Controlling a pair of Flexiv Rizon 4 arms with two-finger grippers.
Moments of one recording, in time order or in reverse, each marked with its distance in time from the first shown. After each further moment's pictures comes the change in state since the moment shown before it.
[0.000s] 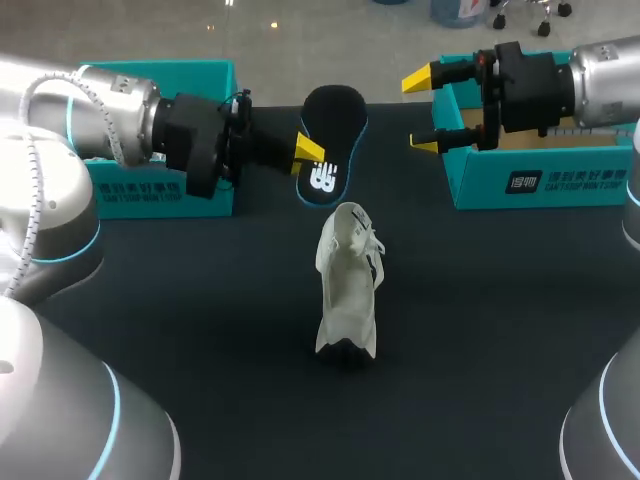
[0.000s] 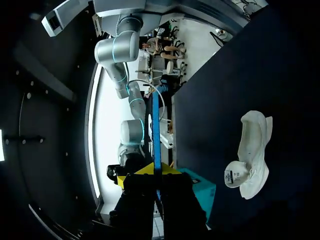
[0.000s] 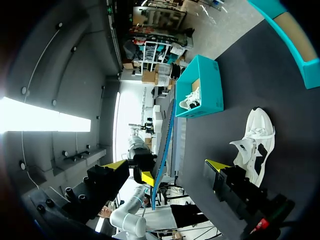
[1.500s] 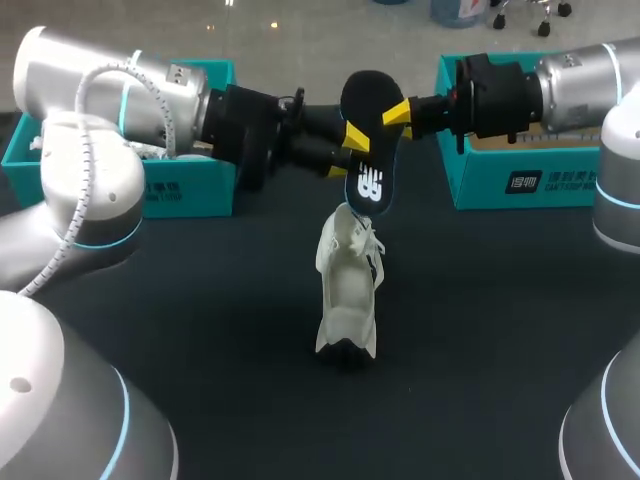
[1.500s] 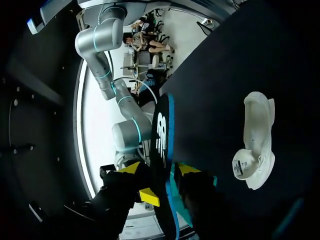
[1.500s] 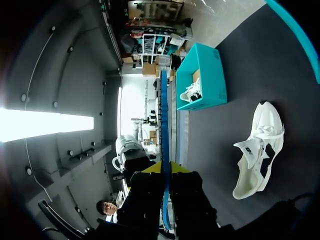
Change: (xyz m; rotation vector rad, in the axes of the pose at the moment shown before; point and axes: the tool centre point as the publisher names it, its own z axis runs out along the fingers) left arm 0.000 0.020 0.044 -0.030 0.112 0.062; right arm -0.017 0.013 0.028 0.076 0.046 0.043
